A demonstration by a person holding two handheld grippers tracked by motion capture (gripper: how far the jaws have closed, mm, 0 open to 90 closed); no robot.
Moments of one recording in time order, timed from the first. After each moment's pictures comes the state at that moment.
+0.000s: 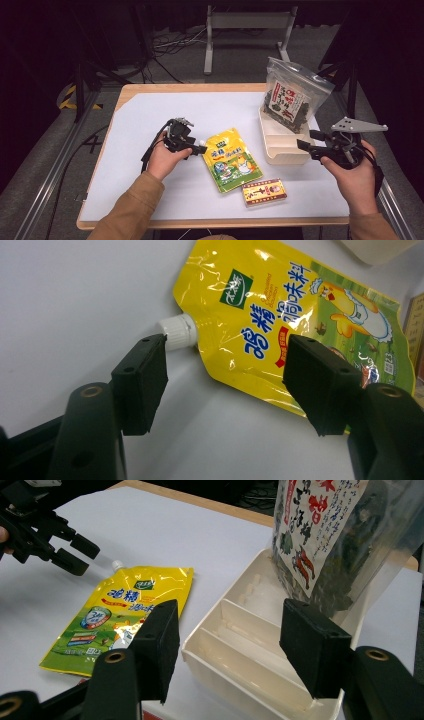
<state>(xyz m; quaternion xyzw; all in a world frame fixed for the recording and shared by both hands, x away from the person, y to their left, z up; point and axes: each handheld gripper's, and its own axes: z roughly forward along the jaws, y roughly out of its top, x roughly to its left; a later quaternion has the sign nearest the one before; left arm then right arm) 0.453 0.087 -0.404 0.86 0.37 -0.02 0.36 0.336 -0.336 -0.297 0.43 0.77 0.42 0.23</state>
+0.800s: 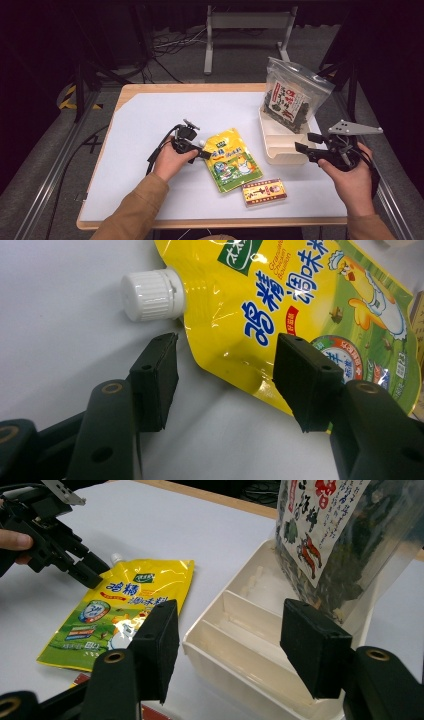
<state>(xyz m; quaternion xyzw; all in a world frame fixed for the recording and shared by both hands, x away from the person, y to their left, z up) 0.464 0.071 -0.429 0.85 0.42 -0.09 0.32 0.337 -0.334 -0.307 0.43 0.77 0.42 0.22</state>
